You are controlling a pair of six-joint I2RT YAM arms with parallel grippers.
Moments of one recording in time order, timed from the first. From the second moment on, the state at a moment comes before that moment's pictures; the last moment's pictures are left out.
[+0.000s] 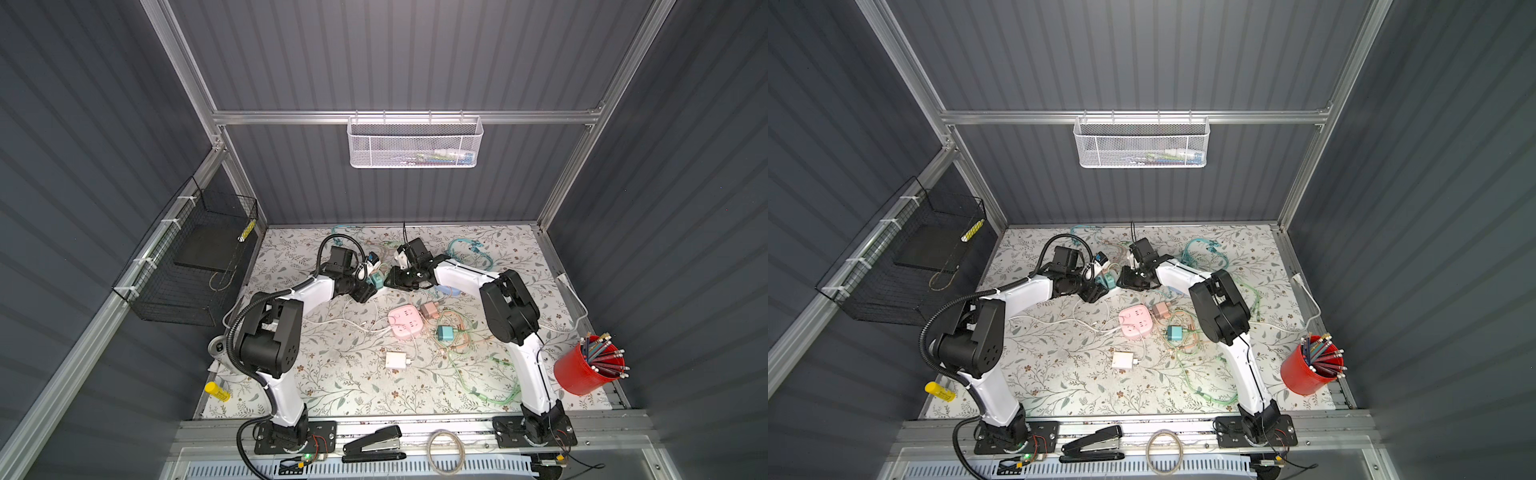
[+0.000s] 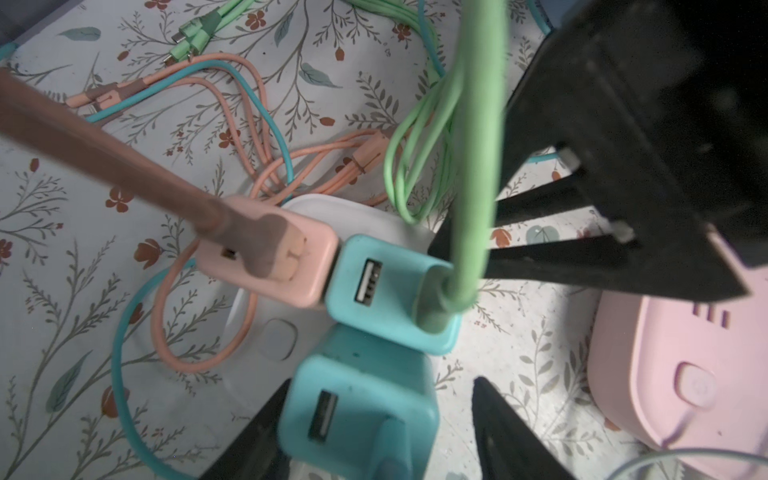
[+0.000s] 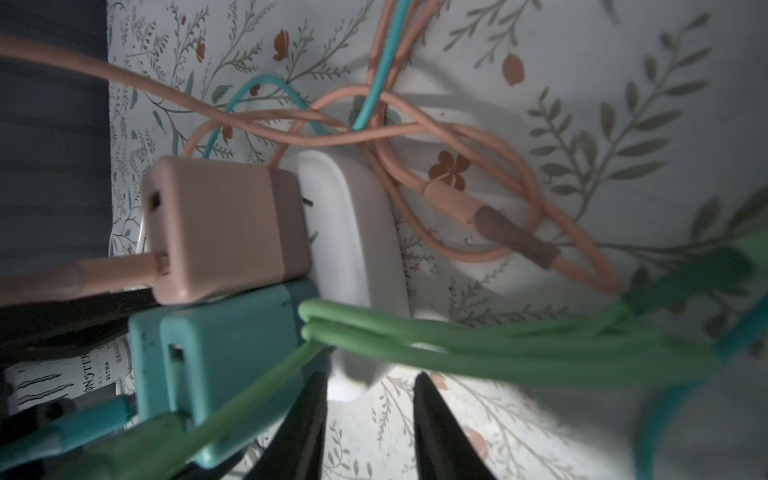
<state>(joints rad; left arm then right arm) -0.31 1.82 1.15 -0.25 0.34 0.46 0.60 2.28 1.72 -0.37 -0.38 0.60</state>
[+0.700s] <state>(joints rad) -0.31 1.84 1.16 -0.24 0.37 0.50 0.59 2.33 1.79 -0.41 -0.37 0.60</state>
